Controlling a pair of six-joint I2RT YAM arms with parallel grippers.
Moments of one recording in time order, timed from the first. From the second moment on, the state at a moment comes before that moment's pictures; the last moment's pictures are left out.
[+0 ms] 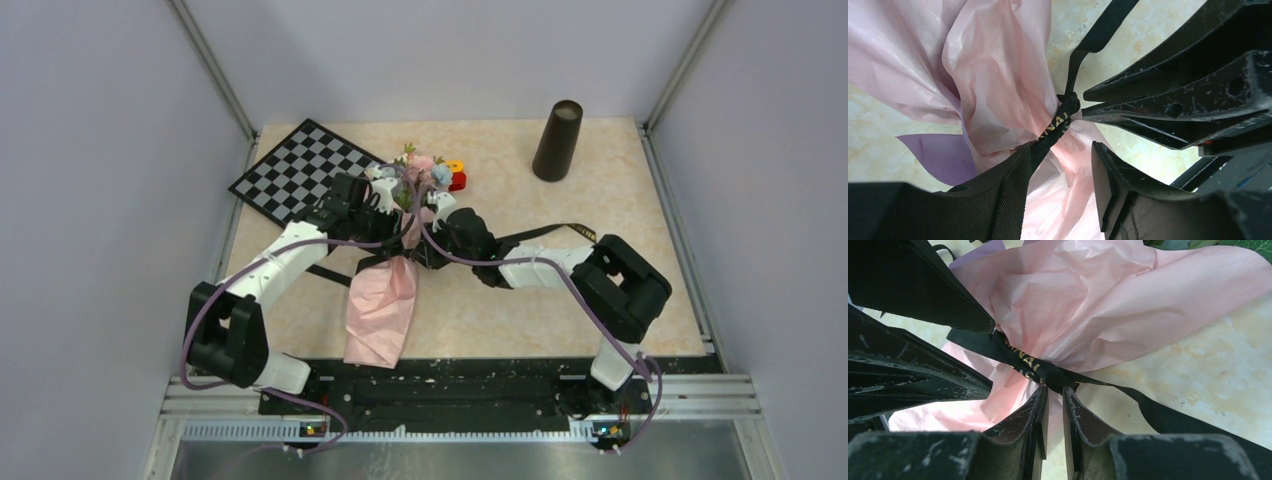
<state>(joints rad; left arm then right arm) -0.38 1.44 1.05 -0.51 0.37 -0.03 0.83 1.76 0.95 0.37 -0.13 0.40</state>
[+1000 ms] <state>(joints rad) -0.40 1.47 1.07 -0.53 0.29 -0.02 0.82 1.84 1.00 0.37 -0.17 0.39</state>
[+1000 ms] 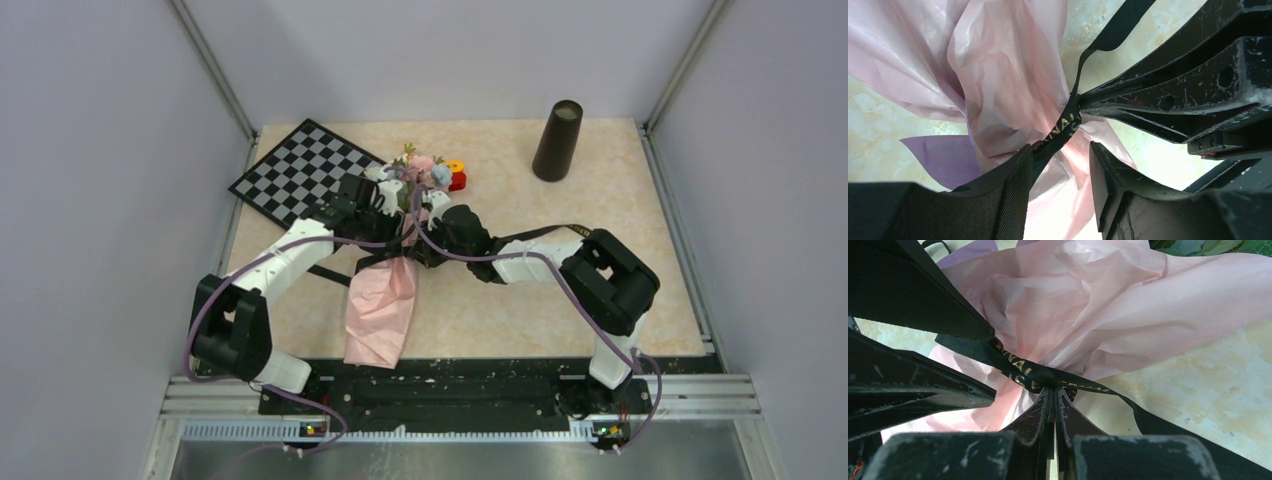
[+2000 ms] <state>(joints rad) -0.47 1.50 1.07 -0.55 0.14 0.03 0.82 1.84 1.00 0.37 -0.16 0.39</state>
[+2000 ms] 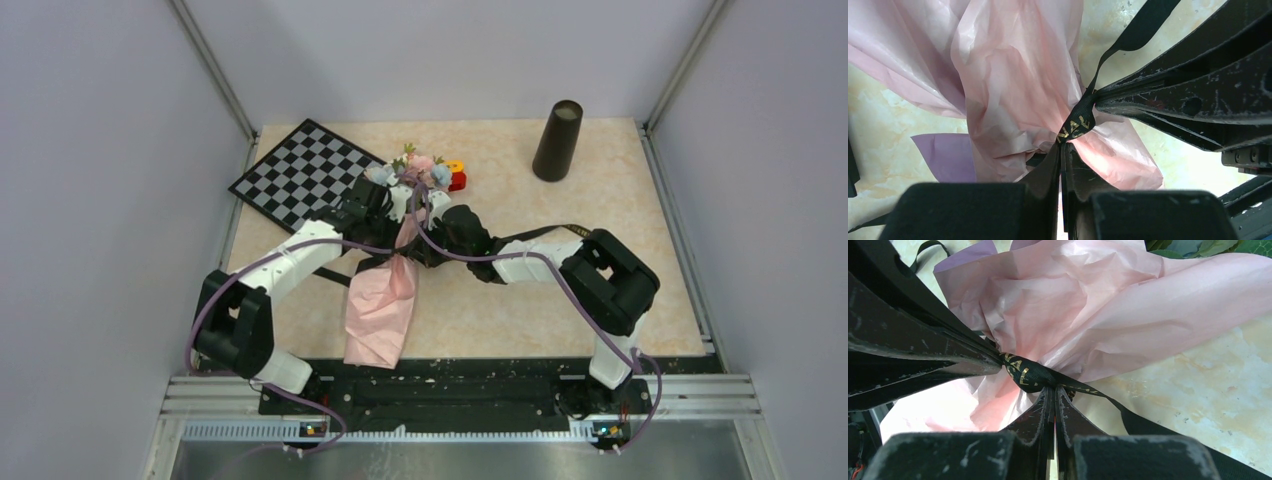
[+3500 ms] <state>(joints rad) -0.43 1.29 0.90 -0.39 0.06 -0.36 0.80 1.83 0.95 0.31 -0.10 0.43</state>
